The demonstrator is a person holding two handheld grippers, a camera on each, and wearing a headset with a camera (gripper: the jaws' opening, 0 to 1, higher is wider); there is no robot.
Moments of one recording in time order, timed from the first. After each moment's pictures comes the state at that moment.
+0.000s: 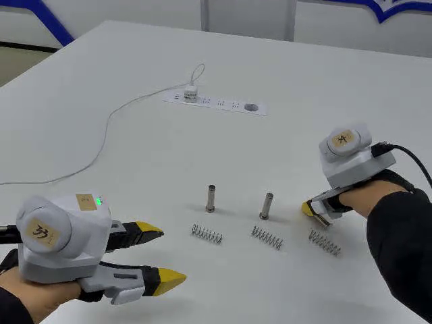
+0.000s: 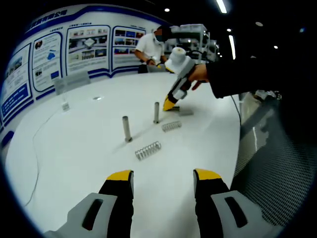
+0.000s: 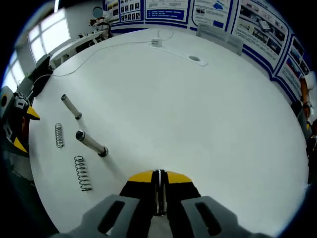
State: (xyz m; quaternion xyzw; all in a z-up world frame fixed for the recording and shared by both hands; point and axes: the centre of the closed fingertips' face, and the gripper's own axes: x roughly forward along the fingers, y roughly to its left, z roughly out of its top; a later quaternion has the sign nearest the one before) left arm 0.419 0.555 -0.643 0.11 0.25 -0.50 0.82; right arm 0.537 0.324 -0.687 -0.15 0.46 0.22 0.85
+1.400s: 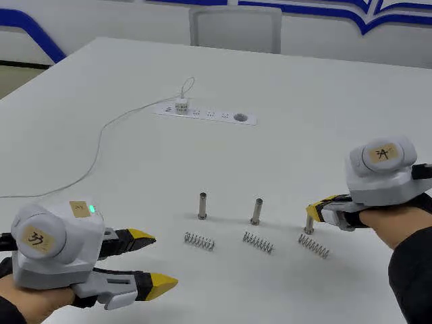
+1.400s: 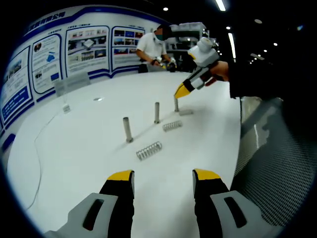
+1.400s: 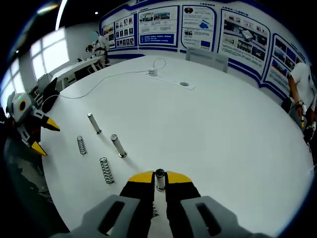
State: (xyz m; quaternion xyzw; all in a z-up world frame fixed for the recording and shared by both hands) left arm 0.420 0.556 -0.640 0.12 0.25 -0.50 0.82; right arm 0.500 0.318 -0.633 -0.10 0.37 0.20 0.90
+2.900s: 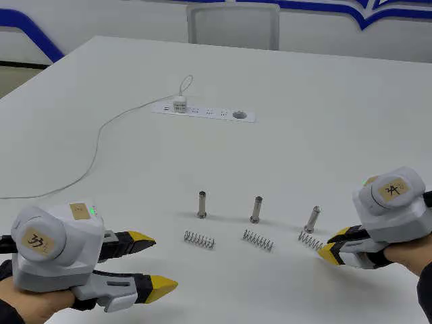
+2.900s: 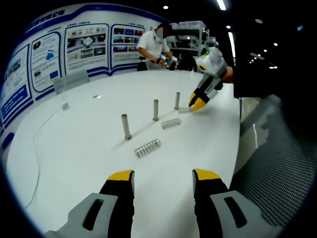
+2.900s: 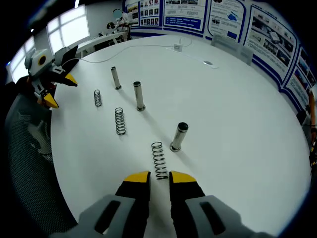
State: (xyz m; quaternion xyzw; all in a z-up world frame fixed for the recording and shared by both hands) left arm 0.417 0.556 -0.645 0.12 0.26 -0.50 0.82; right arm 0.448 0.307 -0.682 -0.16 0.44 0.28 0.84
